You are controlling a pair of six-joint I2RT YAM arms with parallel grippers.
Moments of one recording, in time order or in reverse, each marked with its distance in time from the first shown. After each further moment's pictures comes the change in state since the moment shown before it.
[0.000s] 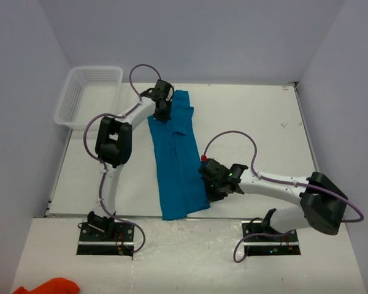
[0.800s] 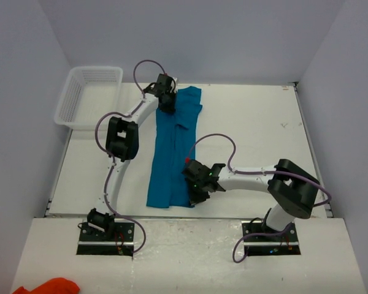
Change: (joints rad) left arm 0.025 0.273 0.371 0.006 0.123 0.012; right arm 0.064 0.256 0.101 0.180 -0.127 0.100
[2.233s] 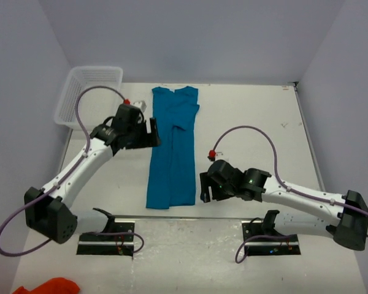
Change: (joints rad) left arm -0.064 -1.238 -1.083 -0.054 -0.033 -0.268; right arm 0.015 -0.532 -0.012 -0.303 0.261 -0.057
